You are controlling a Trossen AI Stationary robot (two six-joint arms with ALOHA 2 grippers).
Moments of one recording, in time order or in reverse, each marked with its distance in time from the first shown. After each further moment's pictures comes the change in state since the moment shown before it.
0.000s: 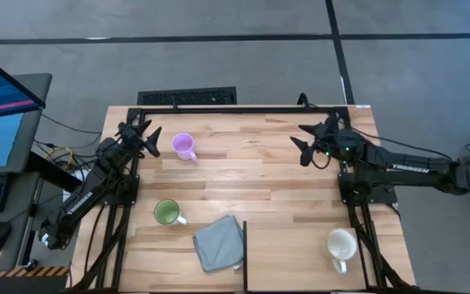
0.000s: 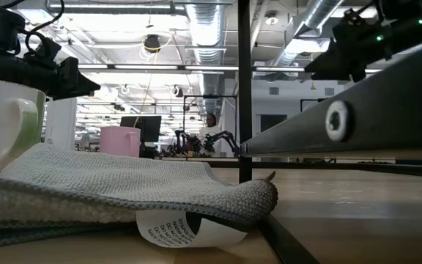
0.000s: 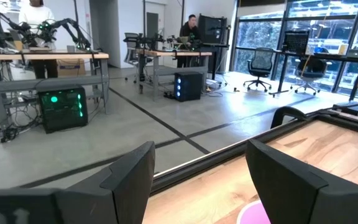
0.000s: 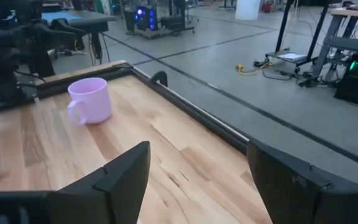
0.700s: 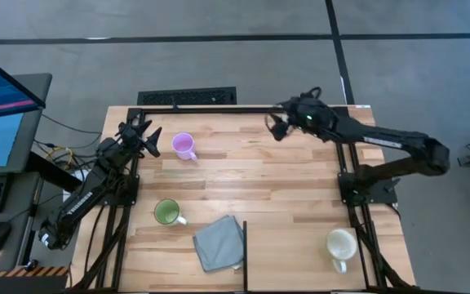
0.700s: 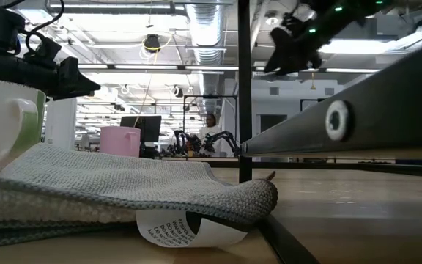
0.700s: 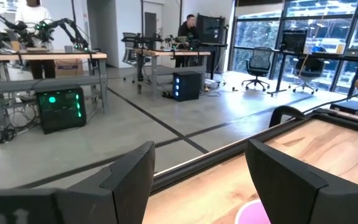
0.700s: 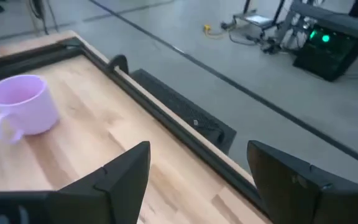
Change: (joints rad) left arm 0.000 0.000 0.000 -0.001 0.008 0.004; right arm -0.111 0.552 0.508 -0.167 0.033 -0.020
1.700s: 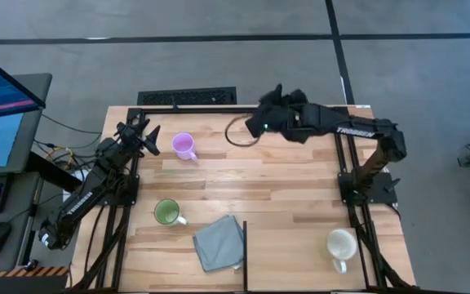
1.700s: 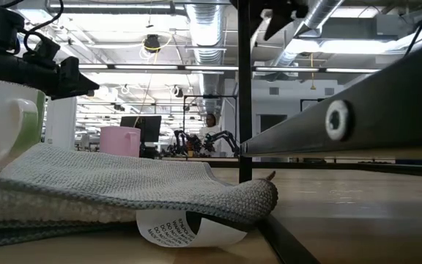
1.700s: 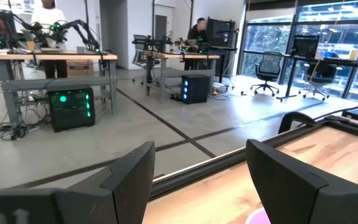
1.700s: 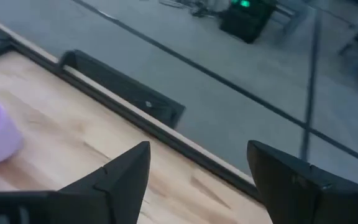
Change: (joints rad) left arm 0.000 -0.002 0.000 0.009 -0.045 -0.016; right arm 0.287 0.480 0.883 -0.877 0.505 0.432
